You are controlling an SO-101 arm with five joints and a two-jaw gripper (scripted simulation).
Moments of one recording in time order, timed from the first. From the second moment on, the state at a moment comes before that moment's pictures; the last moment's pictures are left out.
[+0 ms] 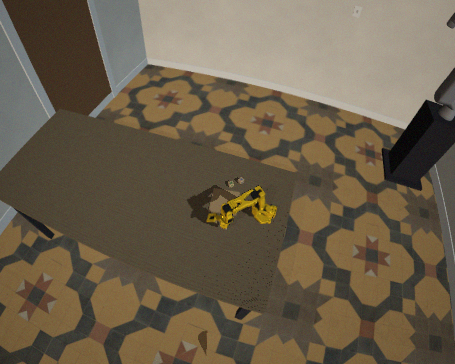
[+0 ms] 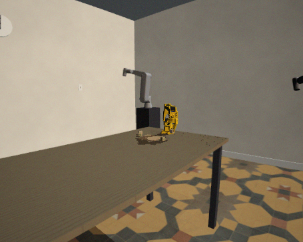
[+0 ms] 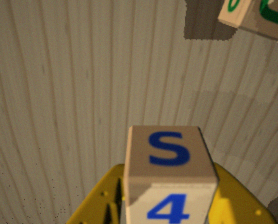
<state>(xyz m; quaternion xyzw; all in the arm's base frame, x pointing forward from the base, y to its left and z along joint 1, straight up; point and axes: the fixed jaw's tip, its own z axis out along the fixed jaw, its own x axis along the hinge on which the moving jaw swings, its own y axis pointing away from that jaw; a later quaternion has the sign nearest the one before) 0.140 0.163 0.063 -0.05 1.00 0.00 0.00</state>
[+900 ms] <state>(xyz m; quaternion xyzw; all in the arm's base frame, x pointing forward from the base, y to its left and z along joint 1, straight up) 0.171 0.112 0.068 -0.04 0.99 0.07 0.13</state>
